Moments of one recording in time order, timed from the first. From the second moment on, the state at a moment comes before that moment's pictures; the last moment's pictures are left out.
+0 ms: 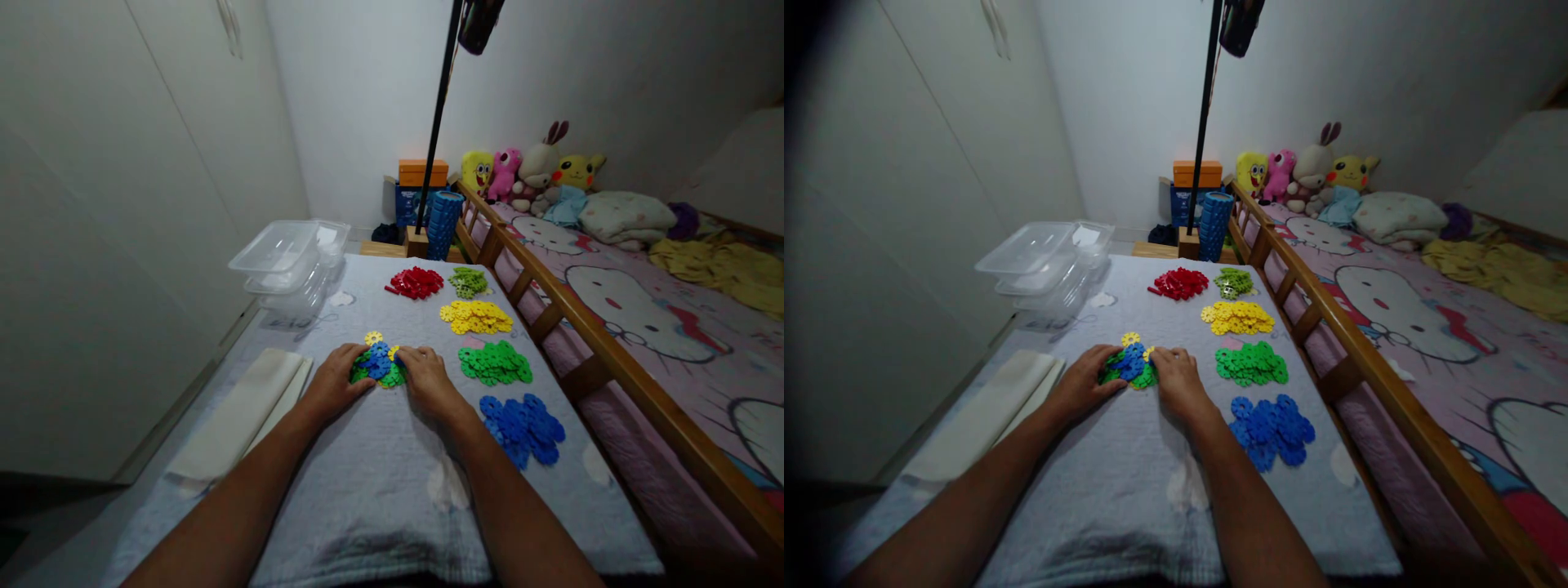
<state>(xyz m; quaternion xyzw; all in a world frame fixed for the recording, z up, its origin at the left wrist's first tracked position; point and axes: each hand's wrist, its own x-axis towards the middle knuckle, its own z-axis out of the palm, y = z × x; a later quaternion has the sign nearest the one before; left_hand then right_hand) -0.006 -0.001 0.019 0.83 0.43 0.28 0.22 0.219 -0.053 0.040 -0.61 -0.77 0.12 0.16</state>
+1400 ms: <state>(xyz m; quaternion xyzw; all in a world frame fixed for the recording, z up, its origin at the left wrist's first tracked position) -0.008 -0.005 0.028 0.83 0.49 0.19 0.17 0.360 -0.037 0.097 -0.67 -0.67 0.28 0.17</state>
